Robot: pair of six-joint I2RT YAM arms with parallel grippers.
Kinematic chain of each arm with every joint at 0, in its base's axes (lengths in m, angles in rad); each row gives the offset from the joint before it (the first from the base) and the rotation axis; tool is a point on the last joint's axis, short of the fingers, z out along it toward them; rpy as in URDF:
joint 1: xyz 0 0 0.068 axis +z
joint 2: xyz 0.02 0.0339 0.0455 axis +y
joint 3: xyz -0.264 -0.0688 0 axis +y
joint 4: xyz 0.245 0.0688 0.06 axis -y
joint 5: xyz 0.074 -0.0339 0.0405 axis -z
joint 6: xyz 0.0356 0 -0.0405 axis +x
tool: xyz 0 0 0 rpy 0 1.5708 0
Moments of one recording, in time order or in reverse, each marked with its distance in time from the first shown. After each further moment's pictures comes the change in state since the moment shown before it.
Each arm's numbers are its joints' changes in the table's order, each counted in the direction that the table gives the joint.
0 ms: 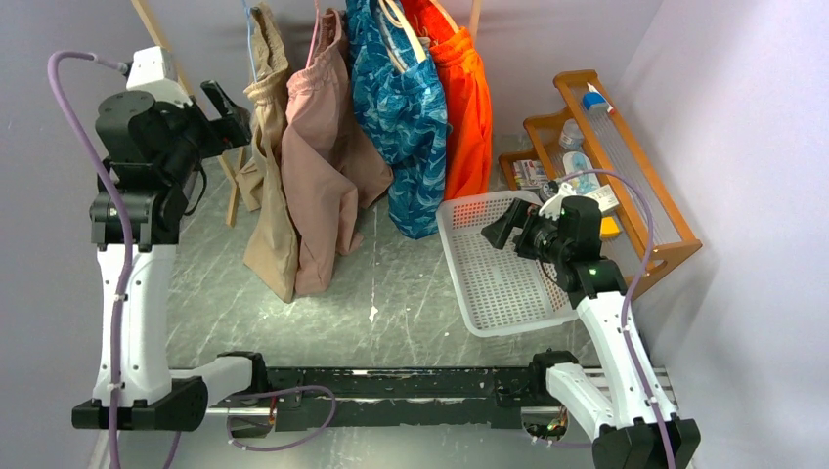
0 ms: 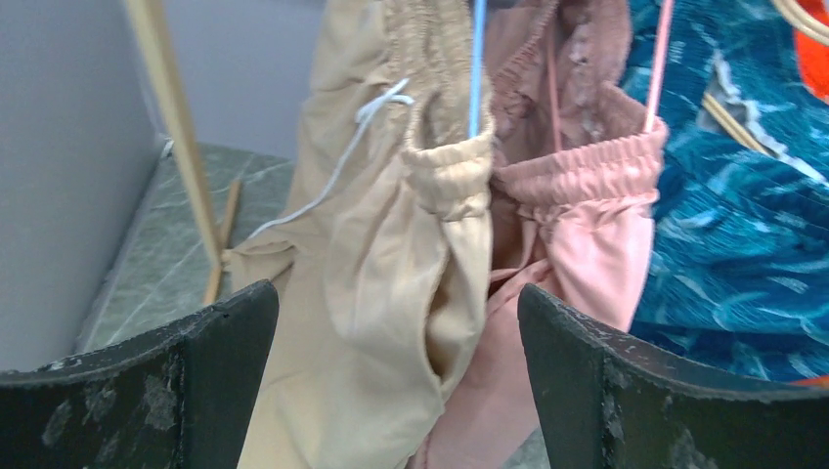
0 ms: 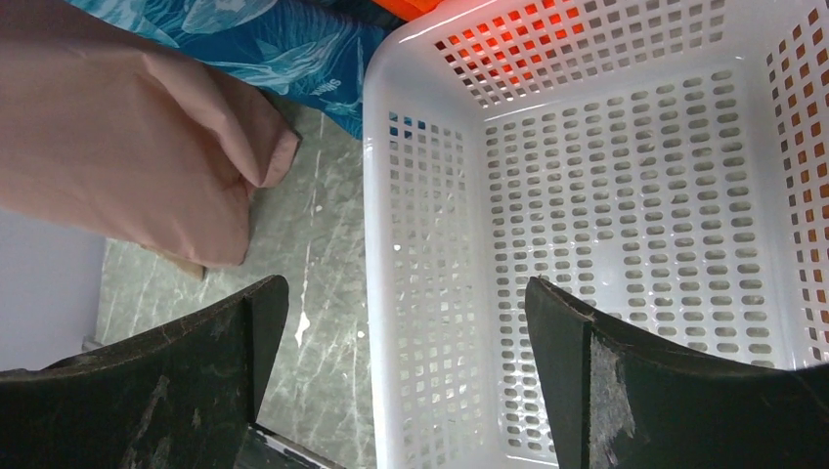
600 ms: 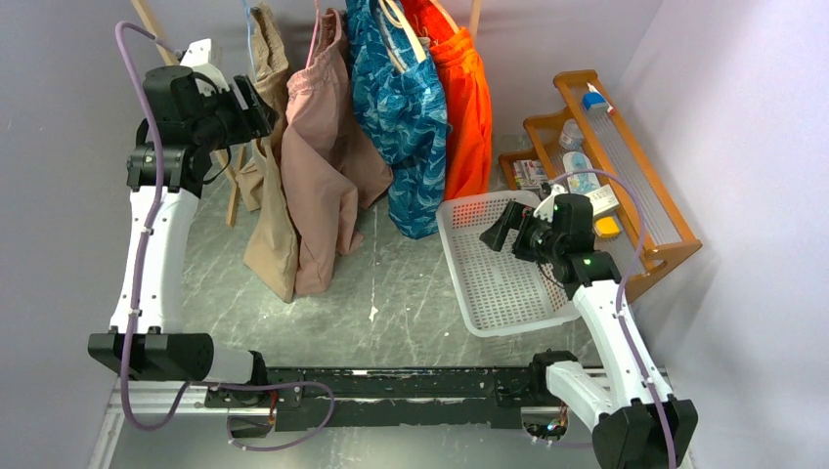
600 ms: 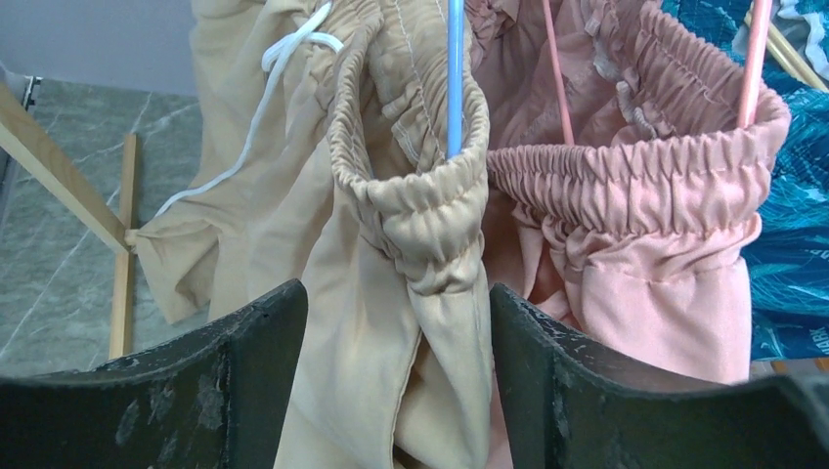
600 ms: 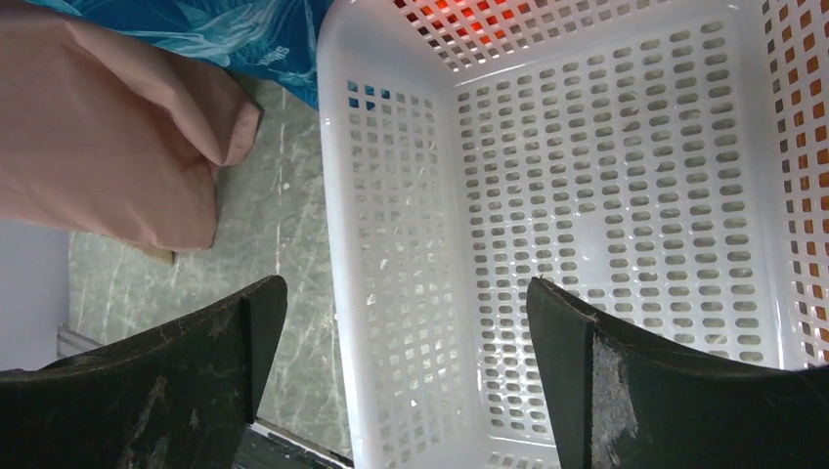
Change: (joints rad) left arm 0.015 0.237 -0.053 0.008 0.237 -0.015; right arm 0.000 0.068 -0.001 -0.036 0.009 -0.025
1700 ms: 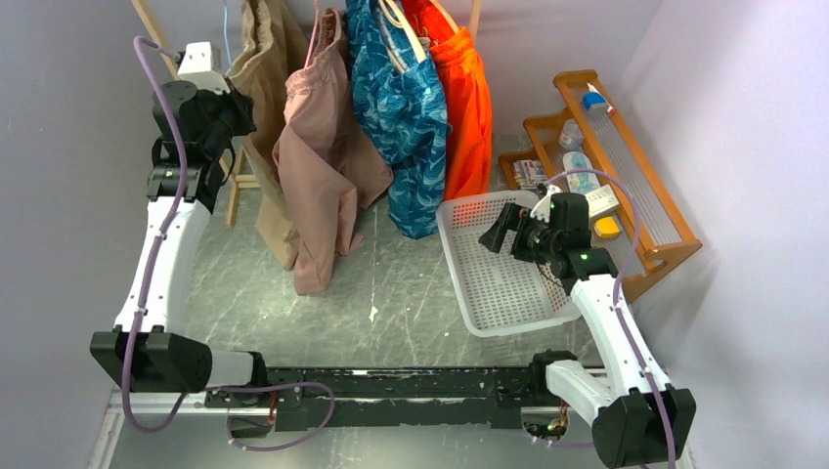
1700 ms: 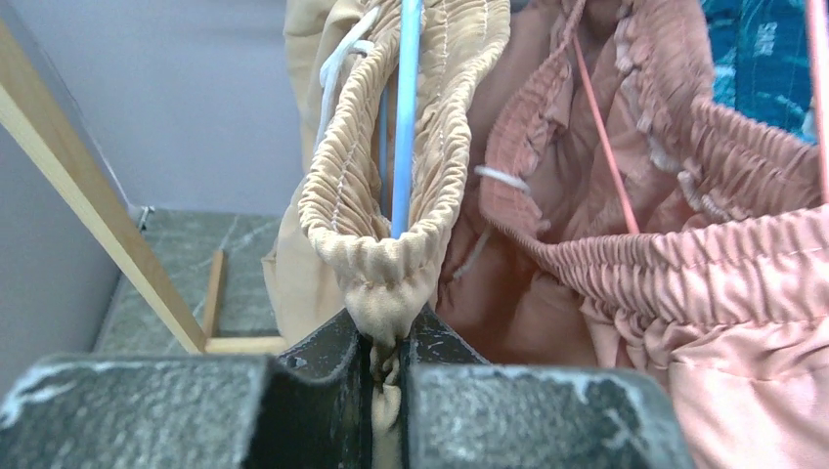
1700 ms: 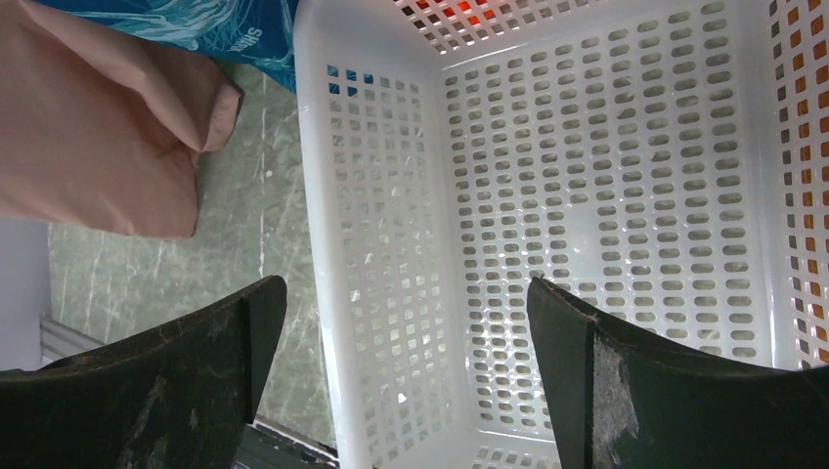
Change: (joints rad) left arm 0.000 -0.044 0.236 0.414 -0.114 0.116; right arm 0.000 0.048 0.000 -0.013 -0.002 -0.031
